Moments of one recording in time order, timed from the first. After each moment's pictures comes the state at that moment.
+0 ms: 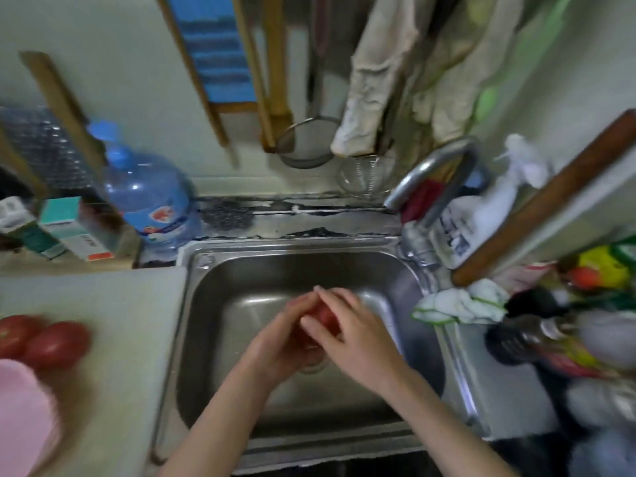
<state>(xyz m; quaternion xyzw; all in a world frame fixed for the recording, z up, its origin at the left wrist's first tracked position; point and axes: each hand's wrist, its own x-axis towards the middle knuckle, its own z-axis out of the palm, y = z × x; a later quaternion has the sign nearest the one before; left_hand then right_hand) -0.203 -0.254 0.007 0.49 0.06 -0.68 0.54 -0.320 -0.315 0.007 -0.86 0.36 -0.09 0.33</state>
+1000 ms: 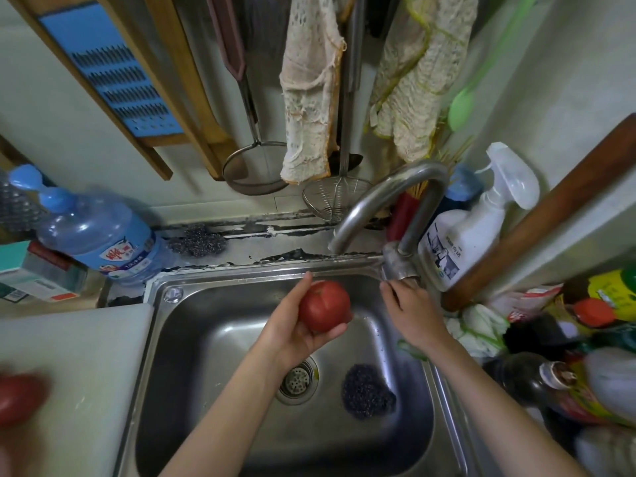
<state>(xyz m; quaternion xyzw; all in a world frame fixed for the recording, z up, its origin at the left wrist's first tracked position) -0.229 -0.375 0.002 0.48 0.12 -0.66 0.56 -0.391 -0.496 -0.064 -0.85 0.45 -0.12 0.26</state>
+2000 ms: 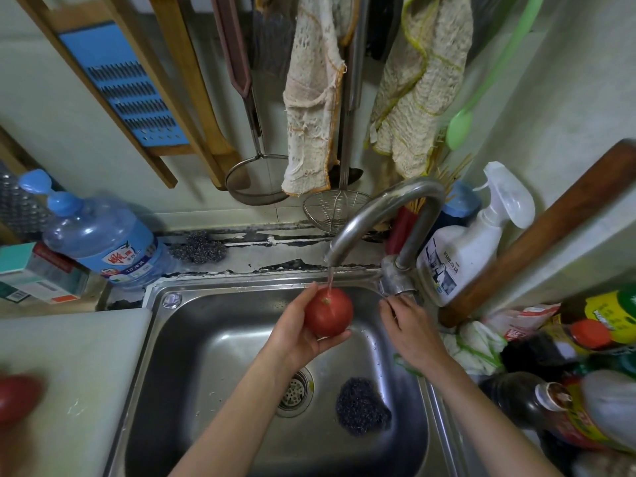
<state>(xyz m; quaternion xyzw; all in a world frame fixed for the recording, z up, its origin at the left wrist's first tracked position) -0.235 -0.392 -0.010 0.49 0.11 -0.64 0.58 -0.400 -0.496 -0.067 -0.85 0.41 -0.15 0.28</state>
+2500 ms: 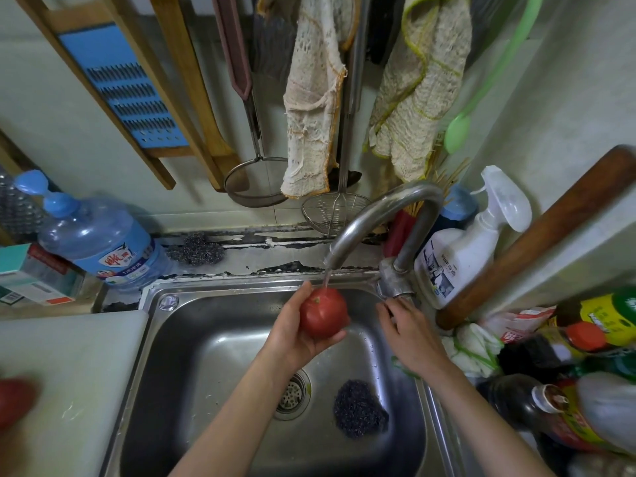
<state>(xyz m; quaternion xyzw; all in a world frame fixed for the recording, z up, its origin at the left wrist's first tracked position) -0.232 -0.392 -0.011 0.48 0.12 -0.65 0.58 -0.398 -0.490 -0.055 -0.86 0.43 -0.11 0.23</state>
